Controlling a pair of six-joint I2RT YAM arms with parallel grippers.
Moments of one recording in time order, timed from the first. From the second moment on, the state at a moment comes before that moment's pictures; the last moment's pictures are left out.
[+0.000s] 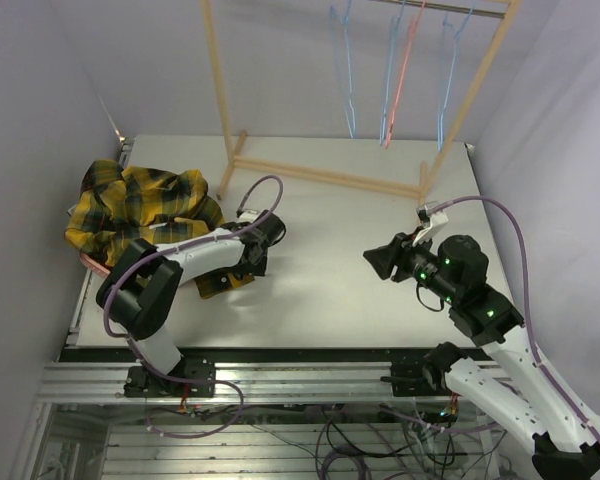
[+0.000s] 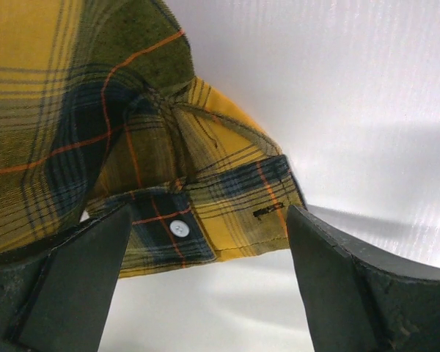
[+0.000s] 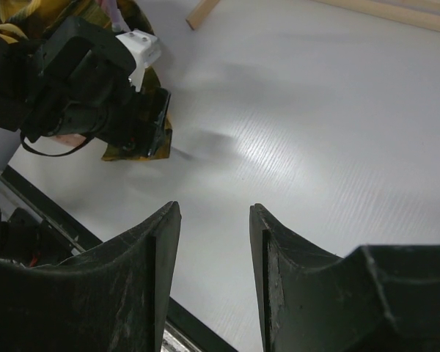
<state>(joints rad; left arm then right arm) -0.67 1.67 1.00 -0.65 -0.57 -0.56 0.54 0.62 0.74 -0.39 -0.11 0.36</state>
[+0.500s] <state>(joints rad) -0.67 1.72 0.97 -0.49 -0.52 -0.61 0.54 0.62 0.73 -0.39 -0.10 0.36</state>
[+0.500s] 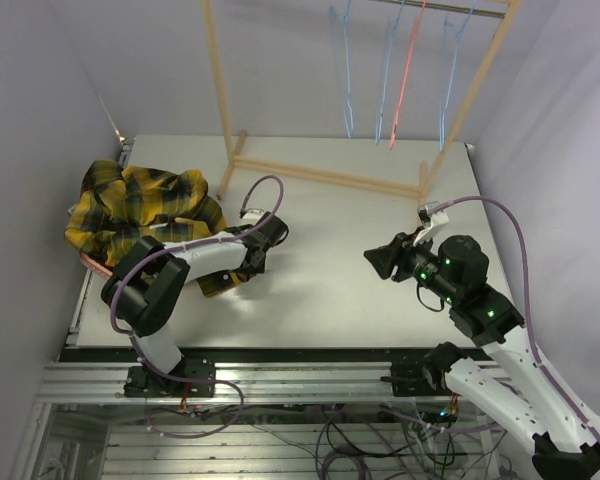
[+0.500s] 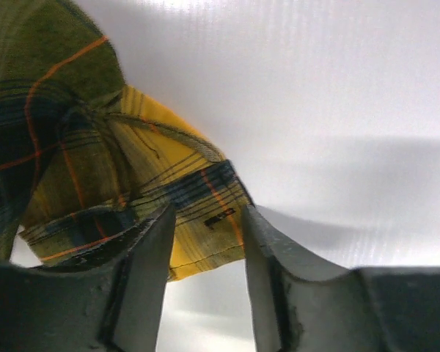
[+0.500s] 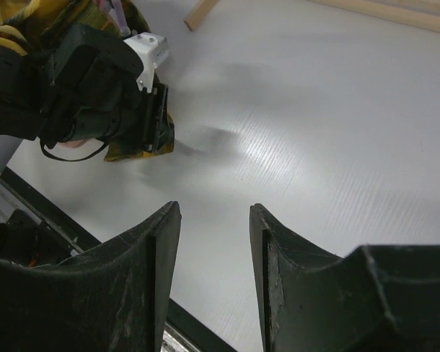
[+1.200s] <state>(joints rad) -0.70 1.55 0.98 -0.71 -0.55 -0.79 0.54 0.61 0.71 -0.39 -0.09 0.37</state>
